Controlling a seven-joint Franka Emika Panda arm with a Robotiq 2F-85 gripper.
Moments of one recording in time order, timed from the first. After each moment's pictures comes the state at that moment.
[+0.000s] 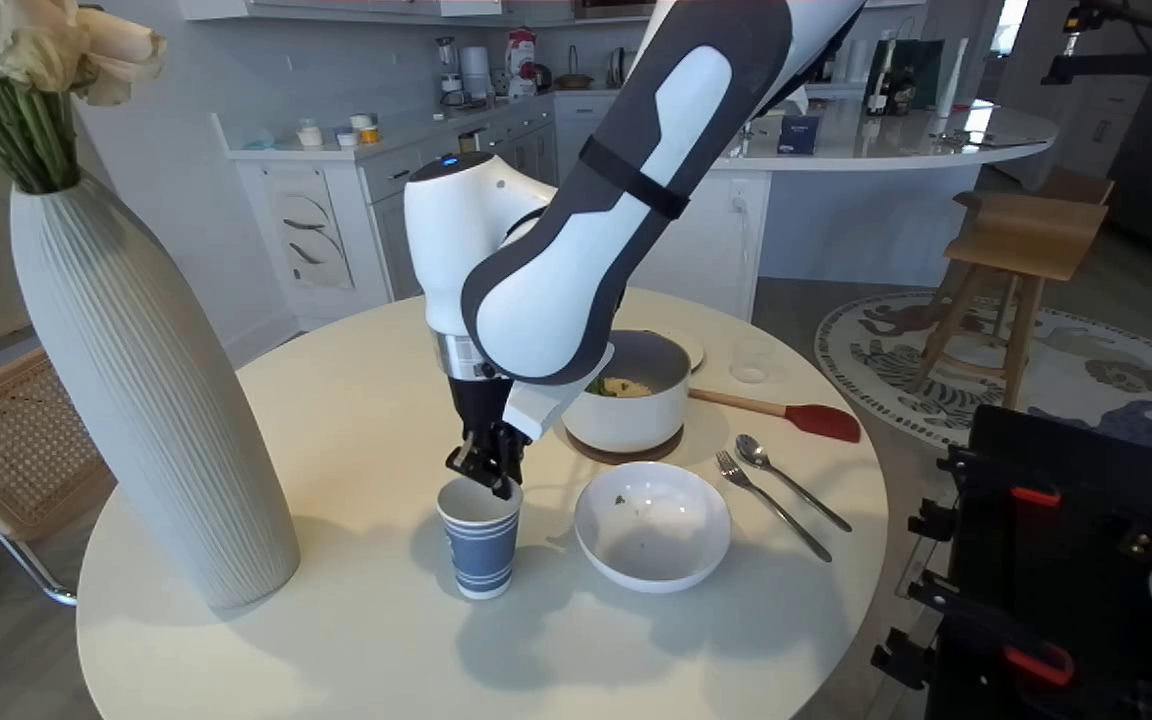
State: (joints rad) arm 0.29 0.70 0.01 -1.84 -0.12 2.55 0.28
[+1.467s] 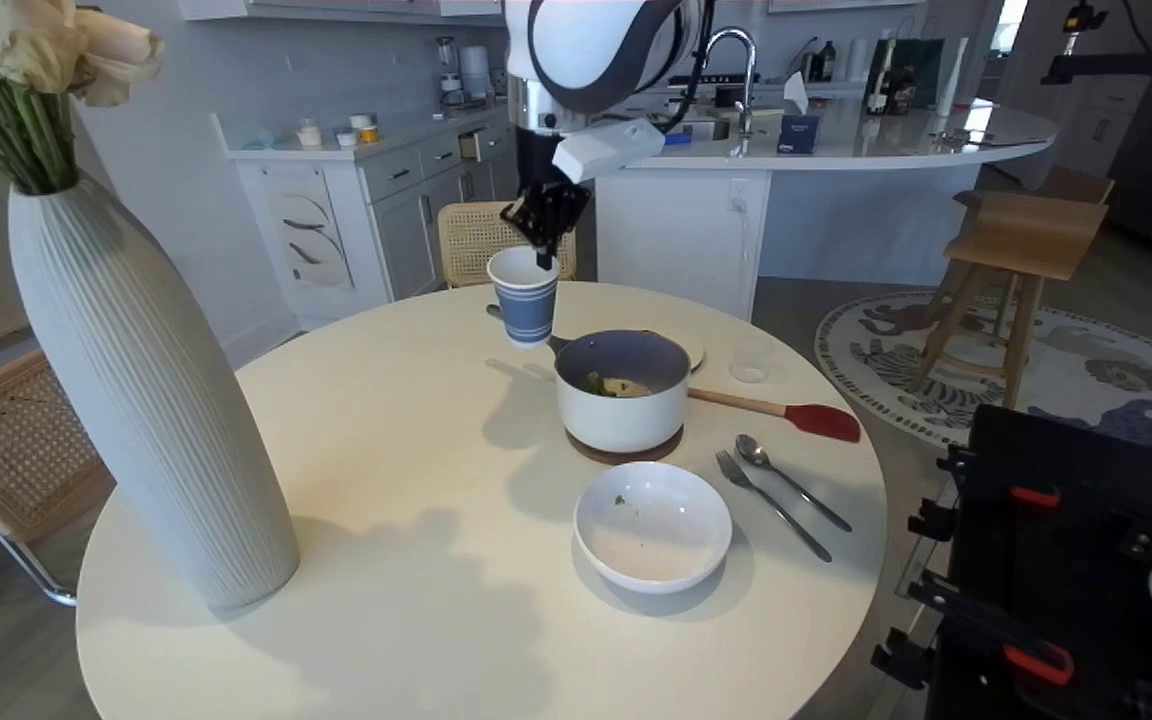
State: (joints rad) arm 0.08 0.41 -0.07 -1.82 -0.12 2.43 0.22
